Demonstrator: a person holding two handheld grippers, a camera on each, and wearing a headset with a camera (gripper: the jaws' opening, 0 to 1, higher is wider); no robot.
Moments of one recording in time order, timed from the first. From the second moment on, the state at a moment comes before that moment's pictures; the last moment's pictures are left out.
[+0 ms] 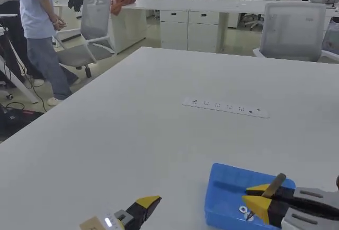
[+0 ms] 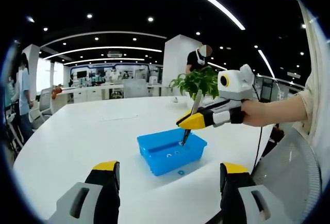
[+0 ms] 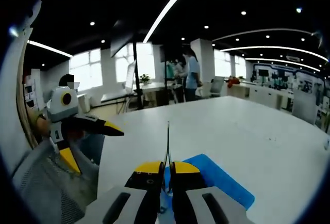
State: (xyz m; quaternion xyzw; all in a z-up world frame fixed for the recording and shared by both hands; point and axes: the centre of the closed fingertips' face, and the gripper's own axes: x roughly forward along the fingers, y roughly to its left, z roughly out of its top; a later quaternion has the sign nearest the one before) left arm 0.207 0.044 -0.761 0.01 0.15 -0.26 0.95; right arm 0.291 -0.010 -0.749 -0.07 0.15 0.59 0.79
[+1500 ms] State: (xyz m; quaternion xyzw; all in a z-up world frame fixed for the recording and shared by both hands) left arm 0.207 0.046 -0.764 0.01 0.16 -0.26 0.95; right arm 0.354 -0.004 -0.820 -0.09 0.24 0.54 0.80
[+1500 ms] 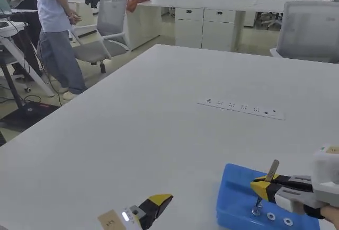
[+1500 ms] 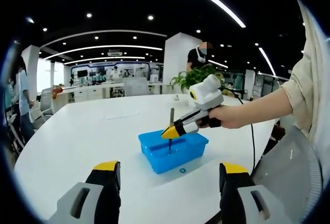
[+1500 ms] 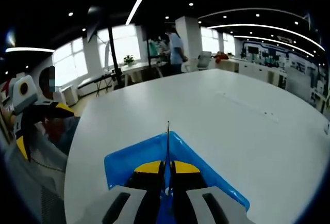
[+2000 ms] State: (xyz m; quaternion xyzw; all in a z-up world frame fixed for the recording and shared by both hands) left arm 0.206 0.046 -0.766 0.02 0.17 -0.26 0.95; right arm 0.357 -0.001 -0.821 -0.07 0.24 0.55 0.80
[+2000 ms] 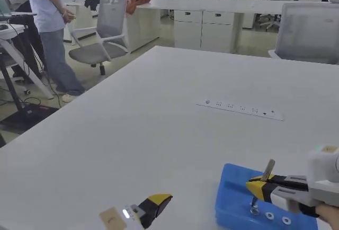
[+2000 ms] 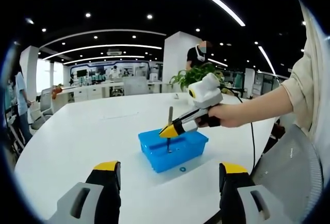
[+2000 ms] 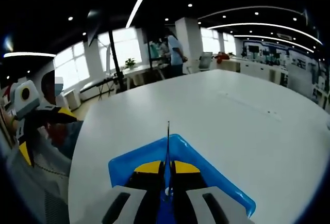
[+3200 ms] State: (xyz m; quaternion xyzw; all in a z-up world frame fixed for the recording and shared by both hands) left arm 0.206 0.047 -0.767 0.02 0.17 -0.26 0.95; right arm 0.334 0.012 -0.799 -0.06 0.20 0.58 0.79
